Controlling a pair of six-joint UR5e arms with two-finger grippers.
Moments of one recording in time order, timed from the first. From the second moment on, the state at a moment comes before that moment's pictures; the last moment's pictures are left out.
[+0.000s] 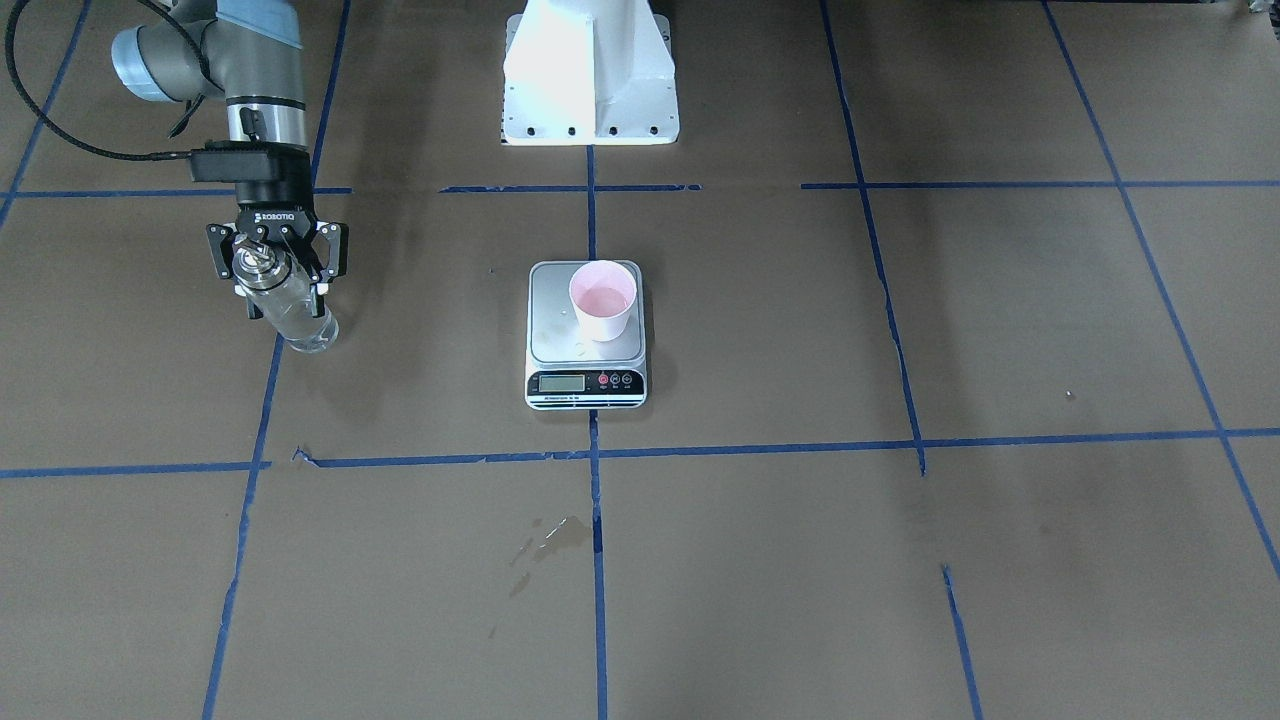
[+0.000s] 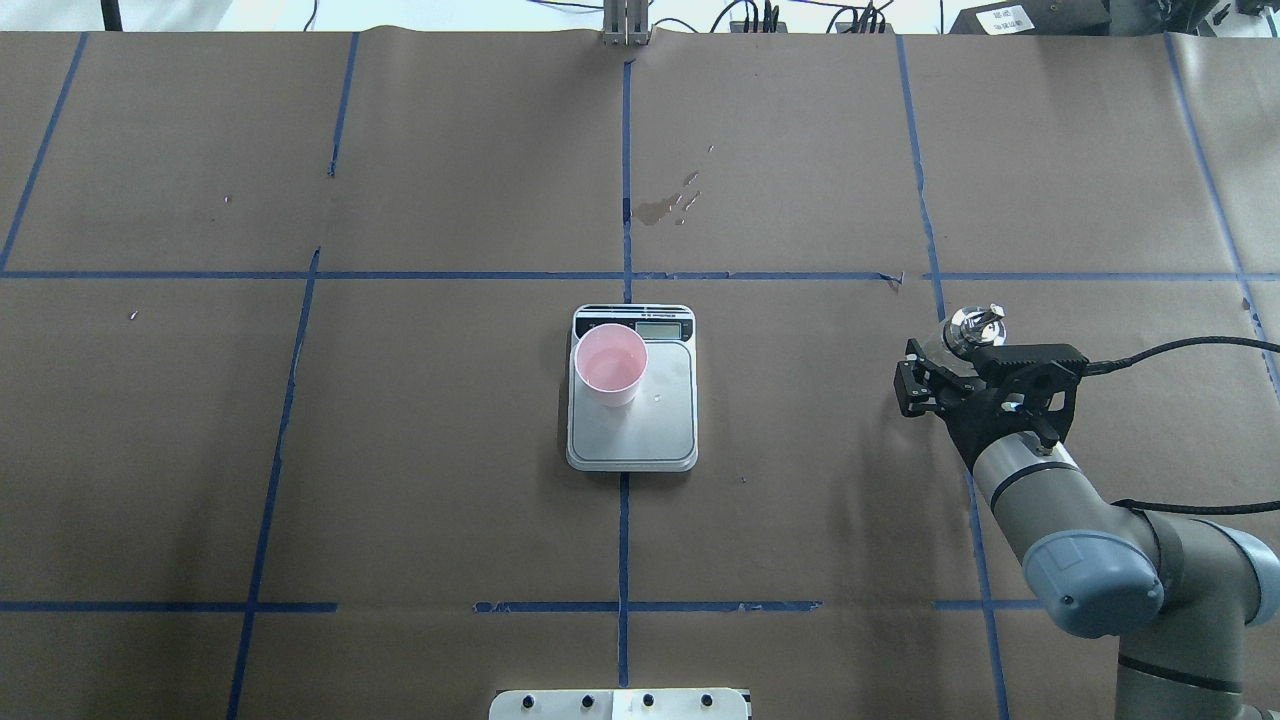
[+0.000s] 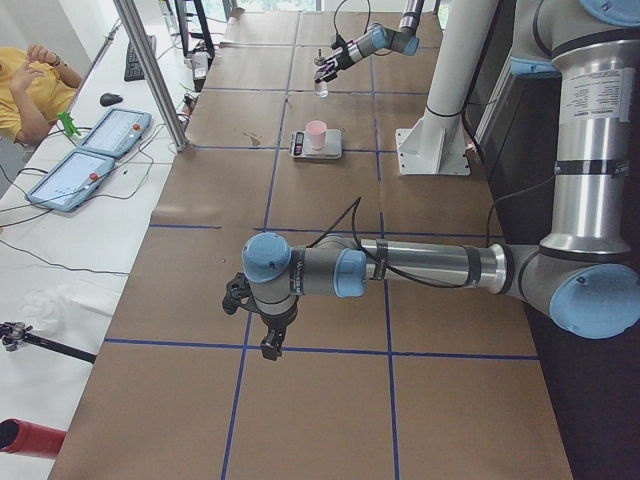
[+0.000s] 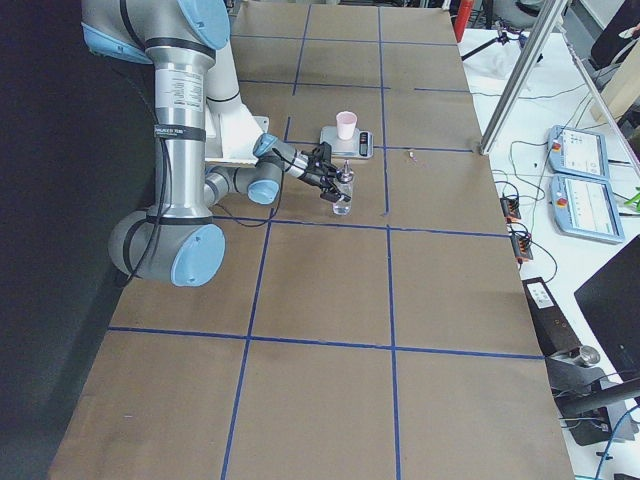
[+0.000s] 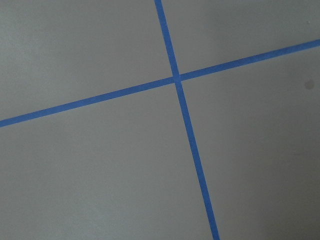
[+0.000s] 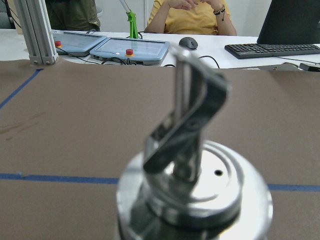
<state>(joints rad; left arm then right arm) -1.56 -1.53 -1.66 -1.54 -2.32 0.23 0.28 -1.62 1.93 -0.93 0.81 1.29</state>
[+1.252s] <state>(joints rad) -1.56 -1.53 -1.66 -1.54 -2.32 0.23 0.28 -1.64 1.92 -0.92 0.81 1.30</state>
